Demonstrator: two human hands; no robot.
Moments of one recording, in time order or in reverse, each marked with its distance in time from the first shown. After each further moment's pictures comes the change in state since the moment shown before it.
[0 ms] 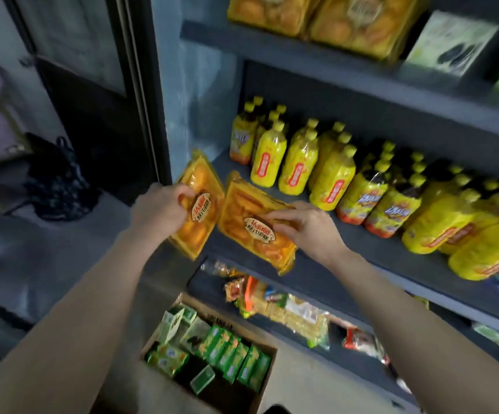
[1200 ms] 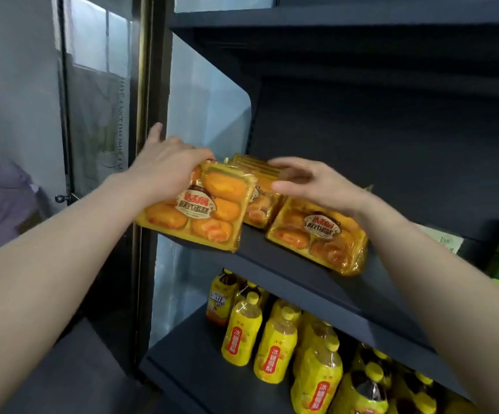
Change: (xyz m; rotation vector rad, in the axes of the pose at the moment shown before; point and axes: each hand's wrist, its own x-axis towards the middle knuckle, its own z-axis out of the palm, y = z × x) left_hand 0.208 0.192 -0.245 0.457 0.544 0.408; right_hand 0.304 0.001 -0.306 0.093 -0.087 -0.231
